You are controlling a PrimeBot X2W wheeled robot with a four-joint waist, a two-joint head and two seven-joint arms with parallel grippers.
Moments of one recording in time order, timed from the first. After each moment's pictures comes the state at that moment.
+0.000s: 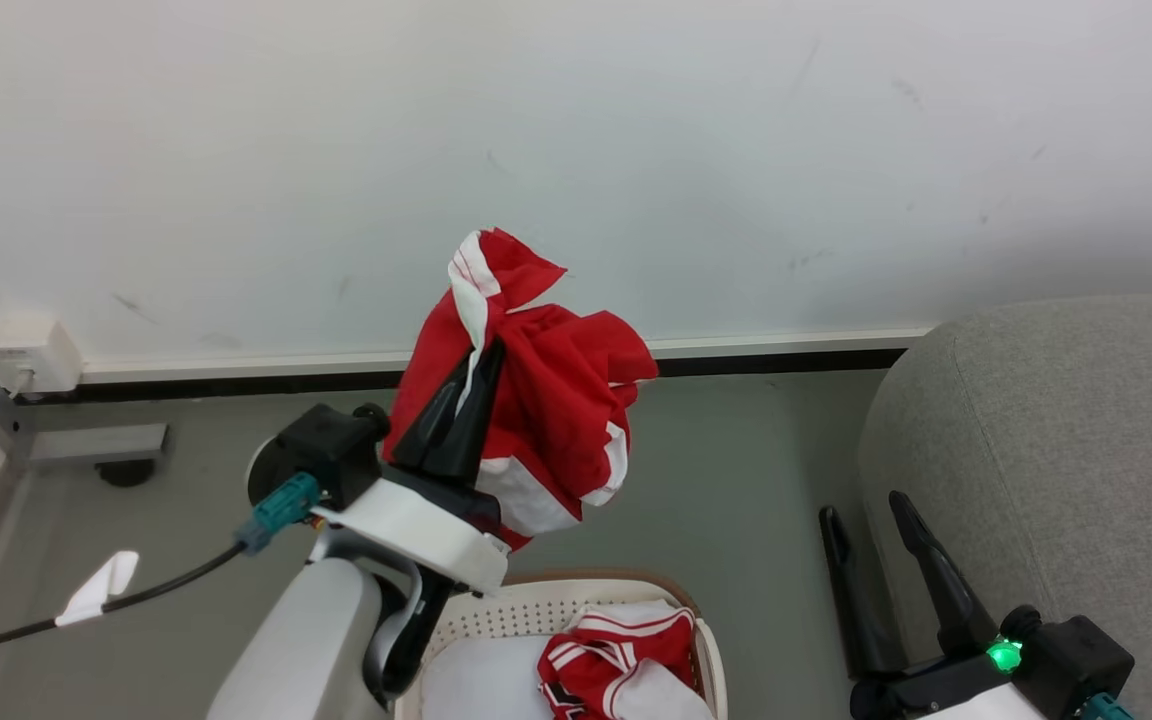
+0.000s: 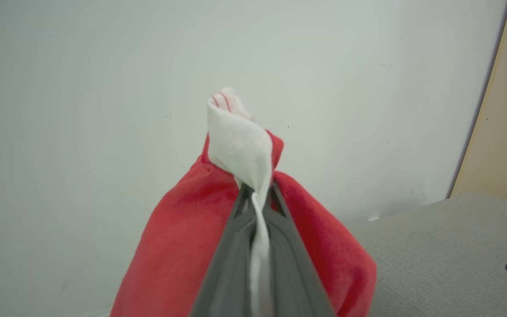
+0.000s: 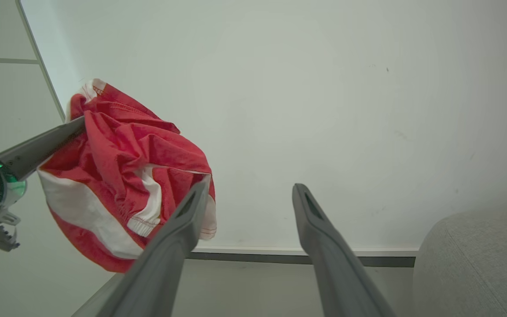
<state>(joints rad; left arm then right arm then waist) -0.48 0.11 -0.37 0.32 -0.34 -0.13 -0.26 -0.08 -0.05 0.28 0.10 0.41 0.13 -0.26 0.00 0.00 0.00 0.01</state>
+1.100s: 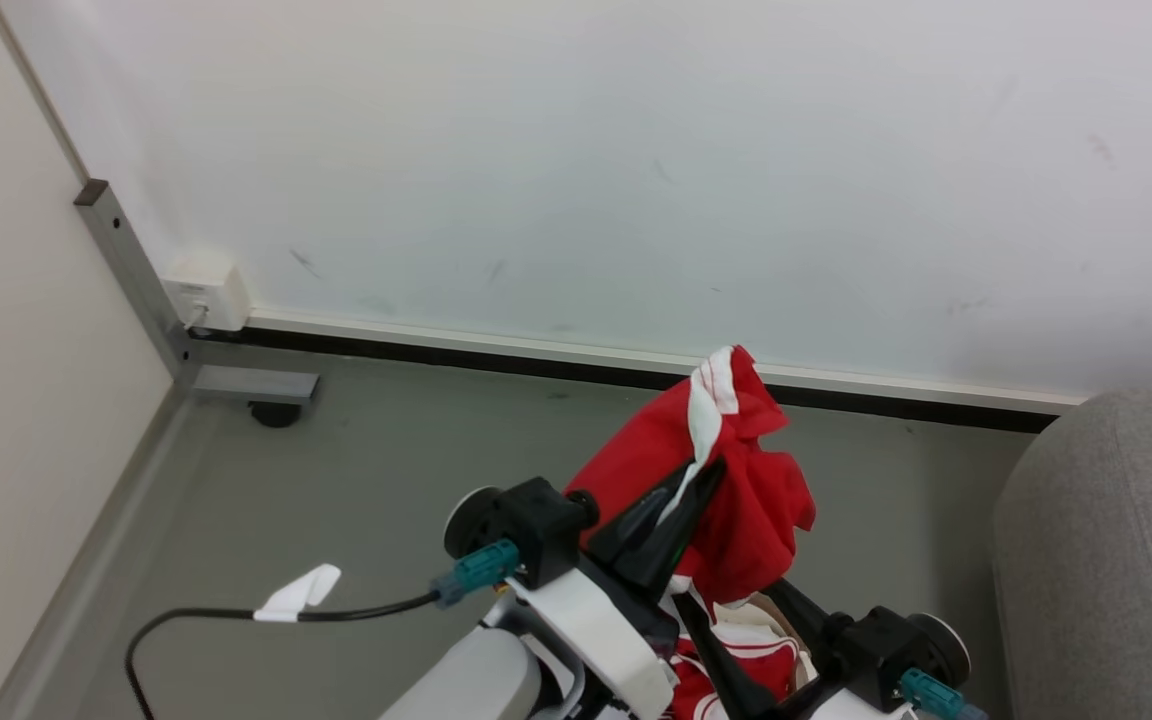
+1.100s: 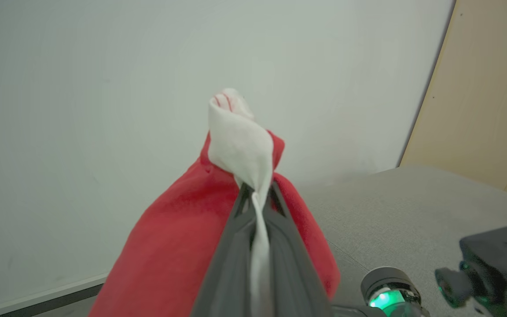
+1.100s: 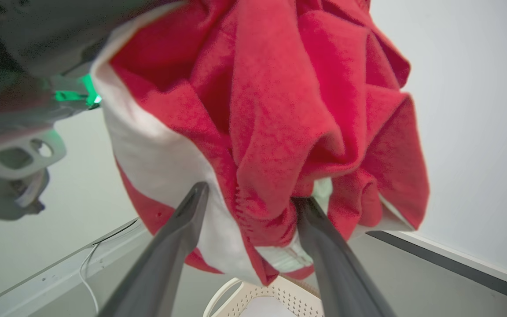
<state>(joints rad) -0.49 0.08 -0.72 0.29 -0.46 -0.13 -0.24 -0.27 -0.09 0.61 0.39 0.41 0.13 -0.26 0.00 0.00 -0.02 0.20</state>
